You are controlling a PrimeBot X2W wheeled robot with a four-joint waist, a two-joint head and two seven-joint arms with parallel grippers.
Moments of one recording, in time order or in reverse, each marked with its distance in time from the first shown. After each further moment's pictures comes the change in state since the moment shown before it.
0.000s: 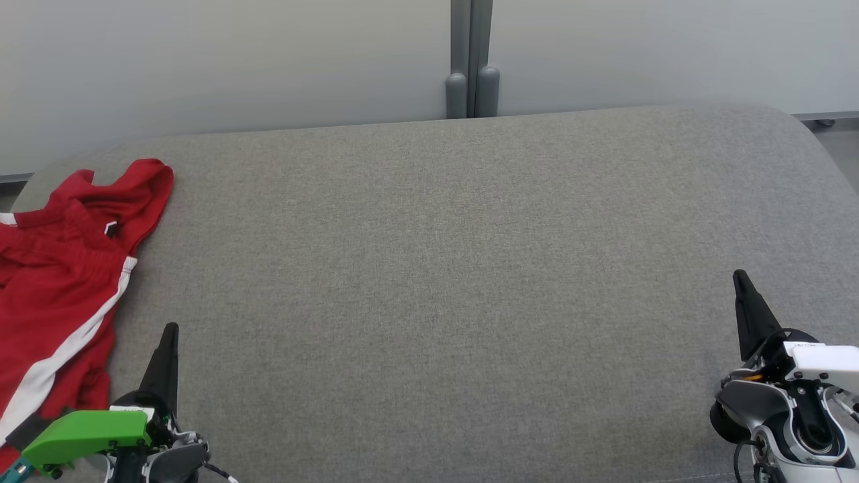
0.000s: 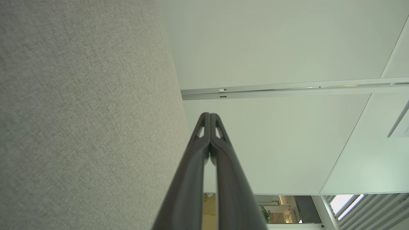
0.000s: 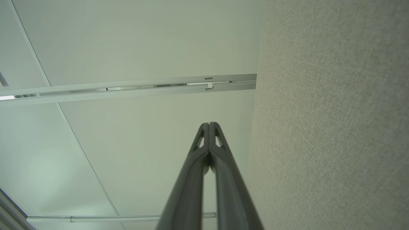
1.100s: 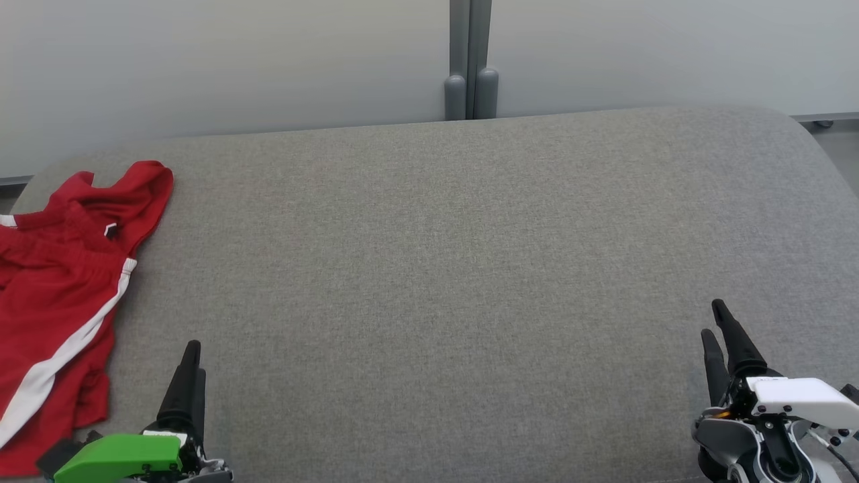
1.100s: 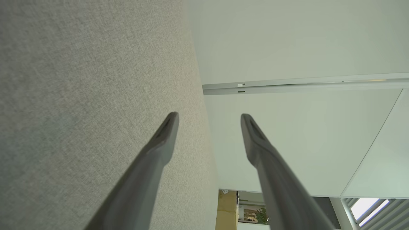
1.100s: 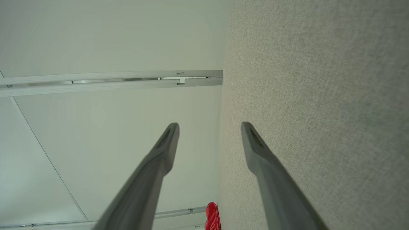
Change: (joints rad) left arm 0.053 -0.030 -0.036 0.024 0.066 0.001 -0.045; right arm 0.061 0.029 0.048 0.043 -0.086 -0.005 -0.046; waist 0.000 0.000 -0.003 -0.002
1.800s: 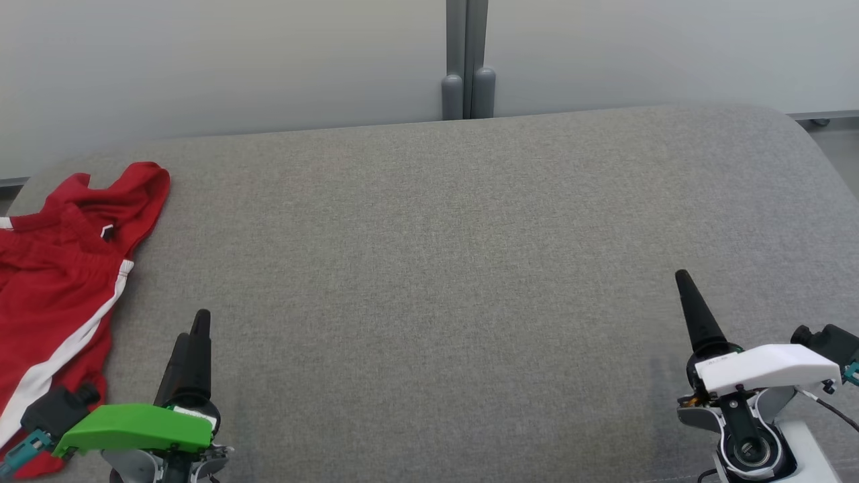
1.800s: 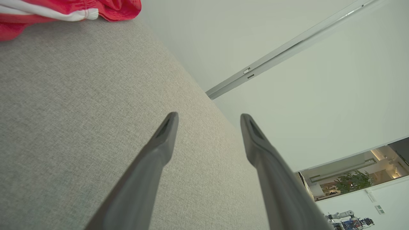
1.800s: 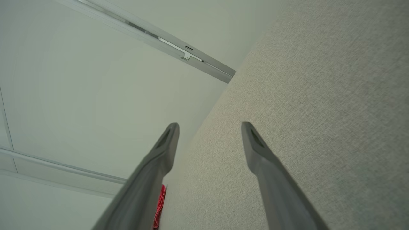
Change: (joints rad) left arm -0.002 0.034 -0.044 -0.144 0.439 0.055 -0.067; right arm -0.021 -0.031 0.107 -0.108 -0.427 -0.041 -0.067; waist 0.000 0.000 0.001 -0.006
